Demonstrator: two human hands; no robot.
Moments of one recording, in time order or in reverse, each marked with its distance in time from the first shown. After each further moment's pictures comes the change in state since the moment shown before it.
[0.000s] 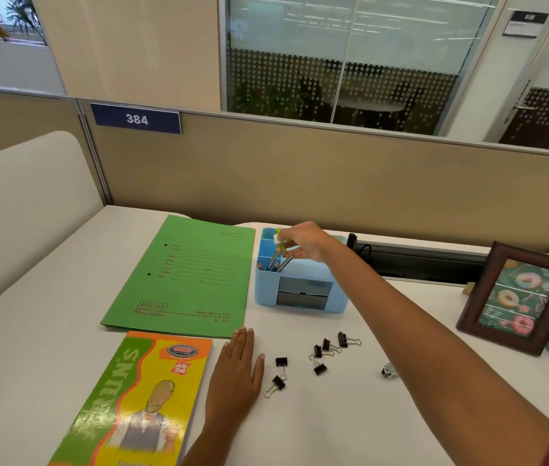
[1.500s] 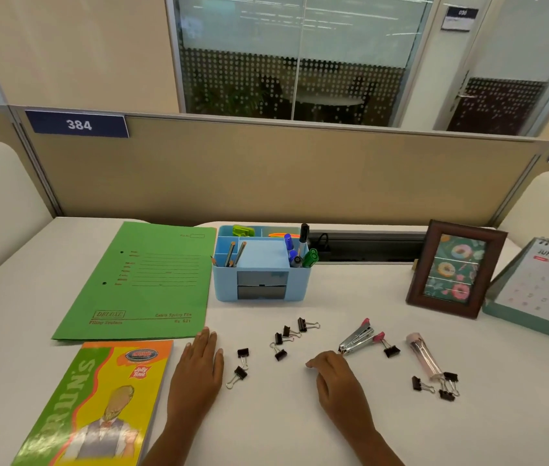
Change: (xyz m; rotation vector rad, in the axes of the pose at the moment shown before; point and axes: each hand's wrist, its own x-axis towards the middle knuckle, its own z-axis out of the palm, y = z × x) left_hand -0.001 0.002 0.001 0.024 0.044 -0.011; right_hand -0.137 0.266 -0.025 -0.686 0.565 -0.618
